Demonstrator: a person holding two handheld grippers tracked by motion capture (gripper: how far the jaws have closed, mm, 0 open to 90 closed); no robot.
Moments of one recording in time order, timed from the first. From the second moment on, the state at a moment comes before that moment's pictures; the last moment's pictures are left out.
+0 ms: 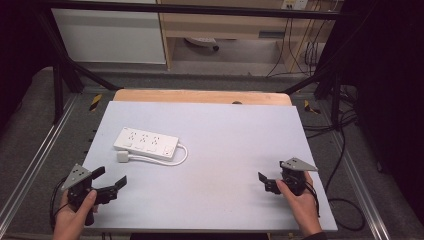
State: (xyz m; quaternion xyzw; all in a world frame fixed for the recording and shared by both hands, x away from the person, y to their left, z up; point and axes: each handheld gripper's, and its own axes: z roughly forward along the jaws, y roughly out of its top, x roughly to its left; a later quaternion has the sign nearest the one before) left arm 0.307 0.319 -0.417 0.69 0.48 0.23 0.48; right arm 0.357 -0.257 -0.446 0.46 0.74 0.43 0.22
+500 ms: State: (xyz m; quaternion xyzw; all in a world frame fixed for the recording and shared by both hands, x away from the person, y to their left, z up) left arm 0.309 0.314 -0.420 0.70 0.48 0.23 0.48; right arm 0.355 -0.254 -0.442 0.45 0.74 0.44 0.23
